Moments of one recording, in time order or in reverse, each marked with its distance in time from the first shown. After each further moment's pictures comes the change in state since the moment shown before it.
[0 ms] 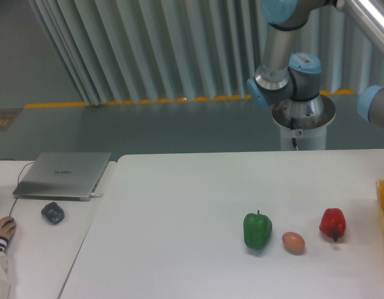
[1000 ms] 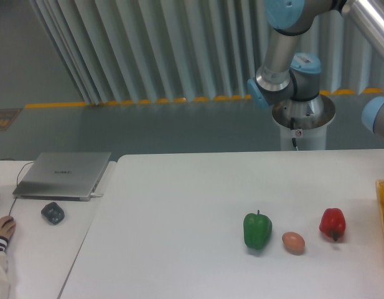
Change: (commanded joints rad) arm 0.003 -0.025 0.002 0.006 0.002 -0.005
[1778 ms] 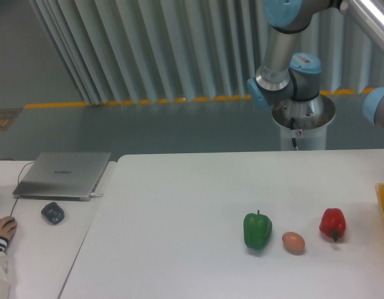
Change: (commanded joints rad) arm -0.009 0.035 0.052 -0.100 0.015 0.000
